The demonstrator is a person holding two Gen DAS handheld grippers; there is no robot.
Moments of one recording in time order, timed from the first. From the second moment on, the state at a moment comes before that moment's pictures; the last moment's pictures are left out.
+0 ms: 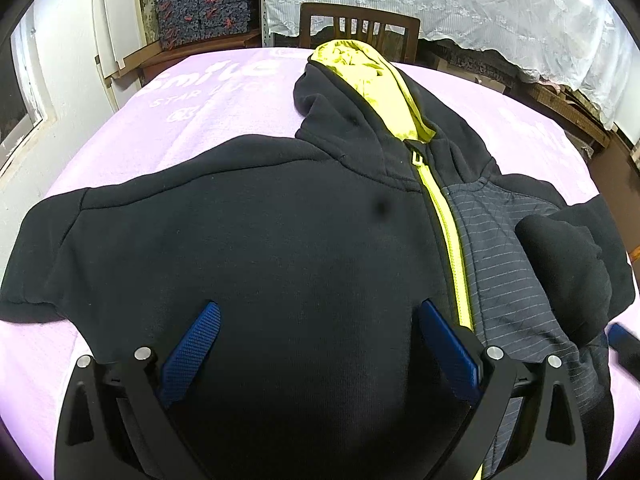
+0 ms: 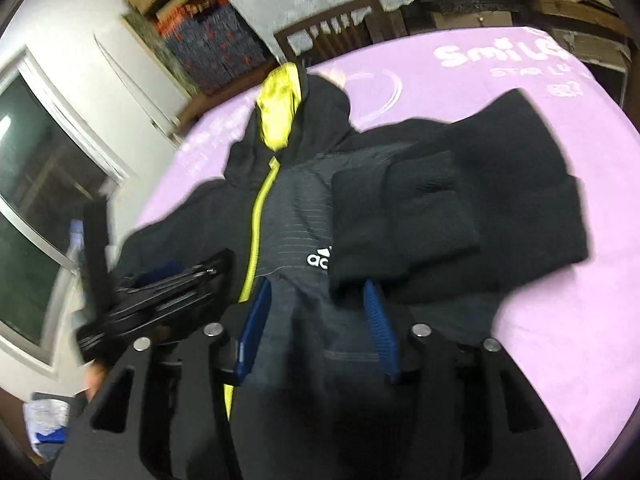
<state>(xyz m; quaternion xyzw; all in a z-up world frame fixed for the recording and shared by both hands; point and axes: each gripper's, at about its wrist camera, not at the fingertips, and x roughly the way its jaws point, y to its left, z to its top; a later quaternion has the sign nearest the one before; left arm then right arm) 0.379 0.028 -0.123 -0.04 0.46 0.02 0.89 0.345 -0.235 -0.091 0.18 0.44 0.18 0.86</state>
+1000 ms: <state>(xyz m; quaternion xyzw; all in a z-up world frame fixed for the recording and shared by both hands) 0.375 -0.142 -0.094 0.12 0.41 -0.11 0.90 0.329 -0.376 -0.109 0.33 0.35 0.05 0.87</state>
